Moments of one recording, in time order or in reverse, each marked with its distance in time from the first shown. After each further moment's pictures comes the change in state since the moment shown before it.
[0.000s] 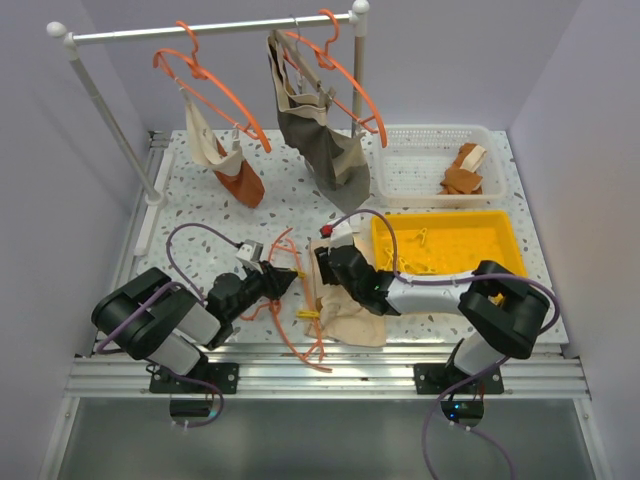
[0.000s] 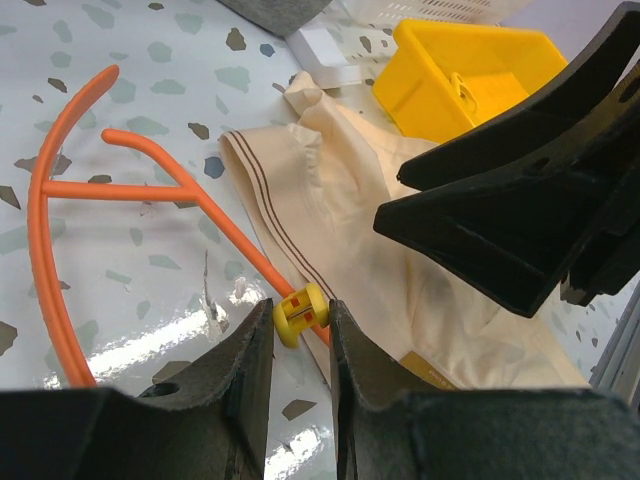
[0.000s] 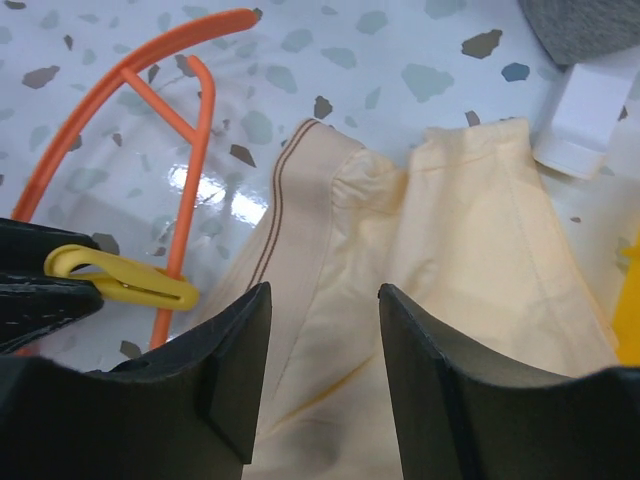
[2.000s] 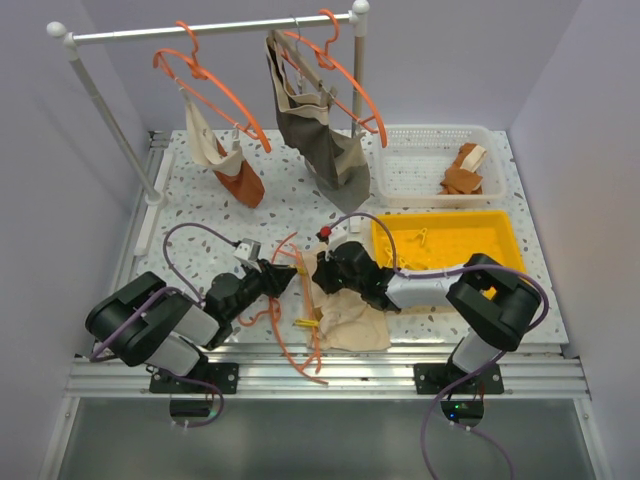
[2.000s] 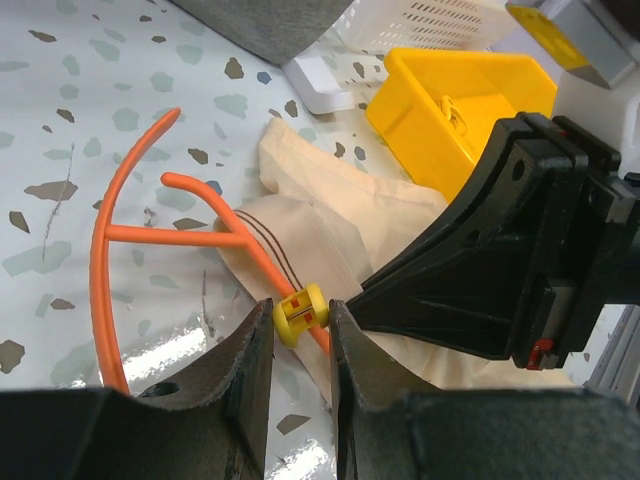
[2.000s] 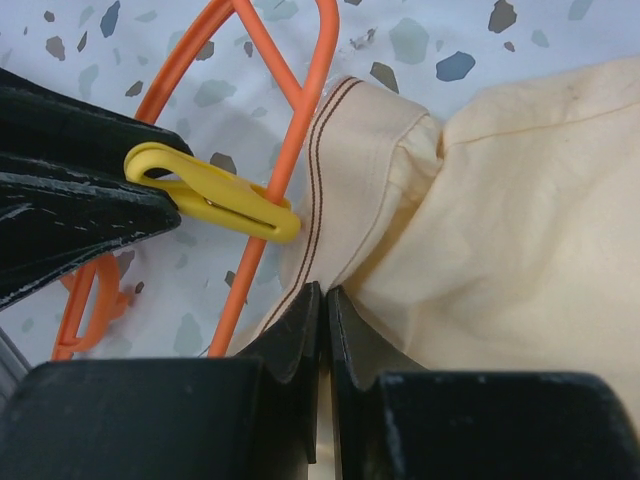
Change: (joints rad) left arm 0.000 -0.035 0.000 -0.002 -0.016 0.000; right arm -0.069 0.060 -0.020 0.071 -0.438 0.093
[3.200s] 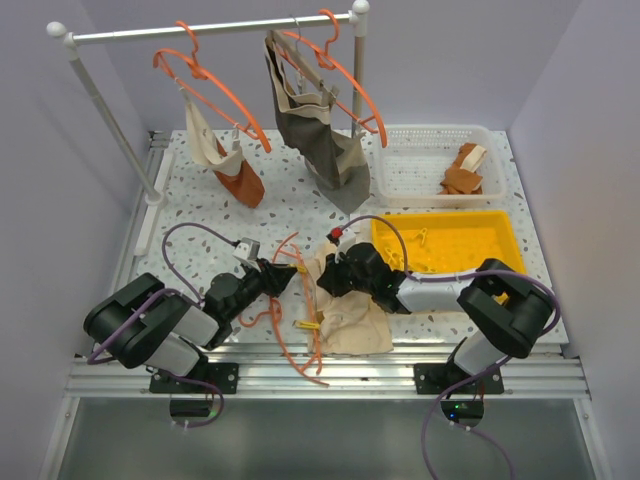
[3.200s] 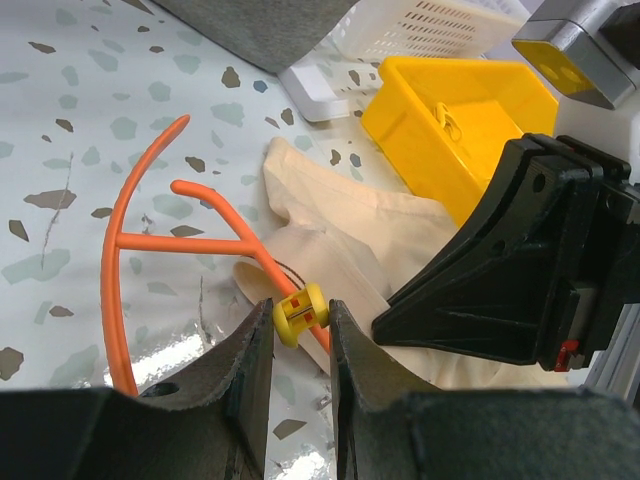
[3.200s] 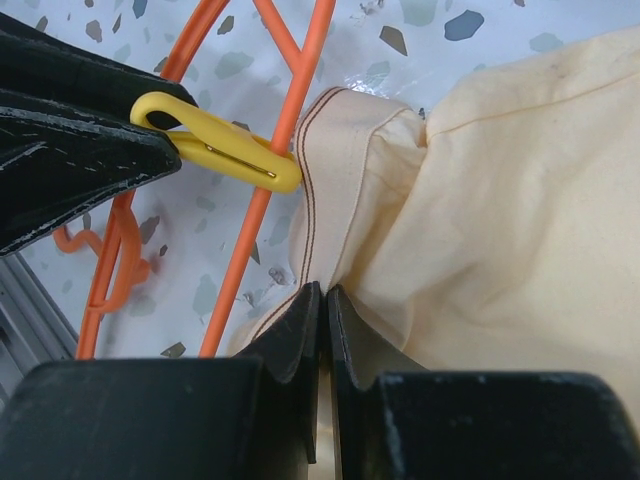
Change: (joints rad) left arm 0.000 -0.021 0.000 -0.001 -0.001 -0.002; right arm -0.046 -0.069 -0.088 0.035 -0.113 0.045
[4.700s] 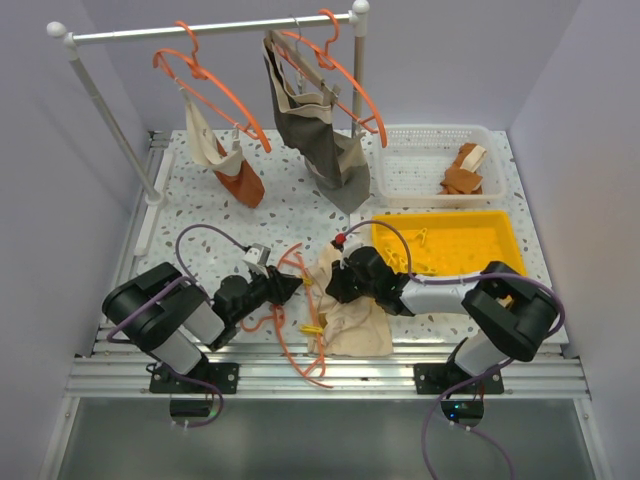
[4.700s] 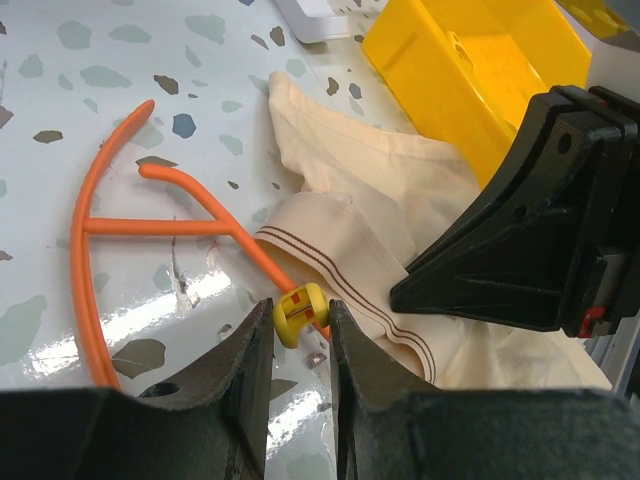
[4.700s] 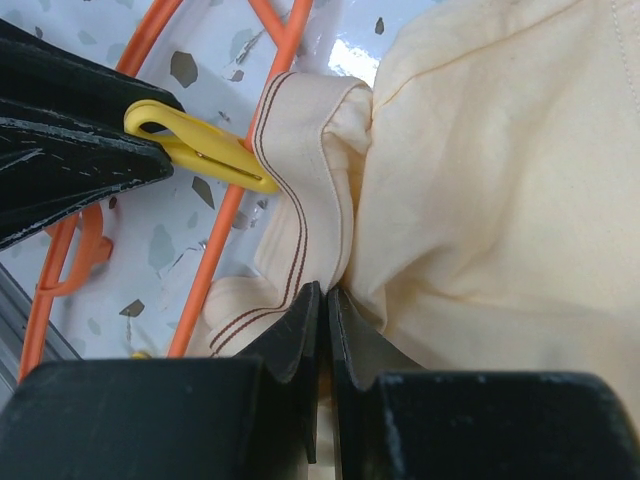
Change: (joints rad) left arm -0.055 0.117 0.006 0.010 0.007 -0.015; right arm -0.006 -0.027 -0.032 -0.098 0.006 0.001
